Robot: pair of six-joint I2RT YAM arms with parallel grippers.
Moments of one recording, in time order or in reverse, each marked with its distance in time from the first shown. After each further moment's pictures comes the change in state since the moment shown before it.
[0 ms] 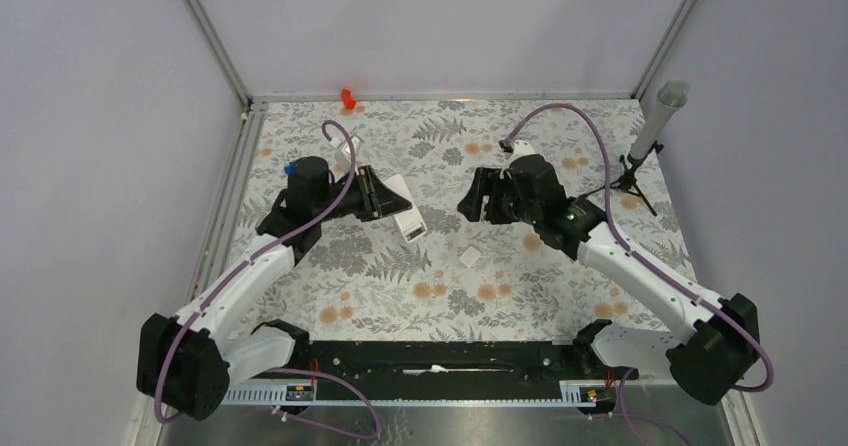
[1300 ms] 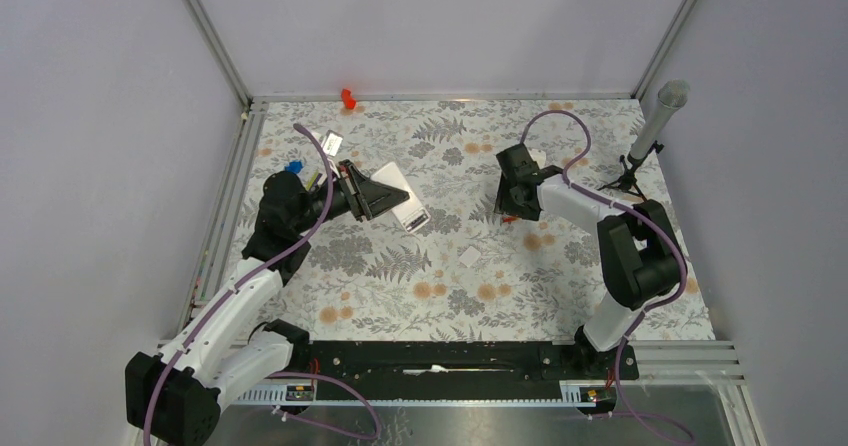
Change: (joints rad) left arm 0.000 -0.198 -0.083 0.306 0.062 -0.060; right arm -0.244 0.546 0.112 -0.157 0.341 0.005
